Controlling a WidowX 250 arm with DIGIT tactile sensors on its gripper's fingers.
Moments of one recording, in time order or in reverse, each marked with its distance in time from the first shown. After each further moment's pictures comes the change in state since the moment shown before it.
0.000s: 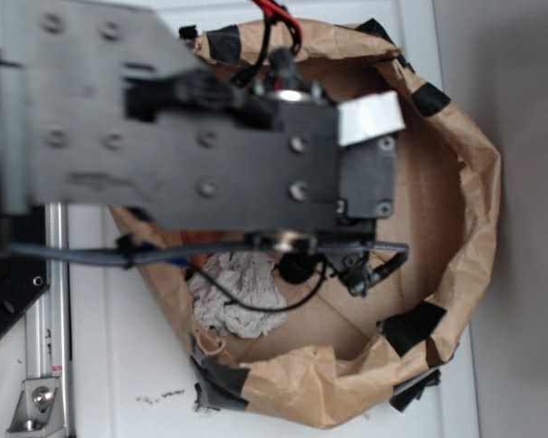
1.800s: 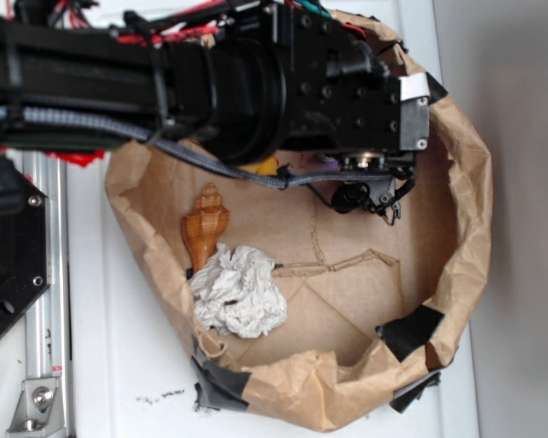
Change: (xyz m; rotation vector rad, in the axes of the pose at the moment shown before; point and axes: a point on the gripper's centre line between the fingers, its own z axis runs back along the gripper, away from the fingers) arm 0.039 0.017 -0.102 0.033 -0.013 -0.095
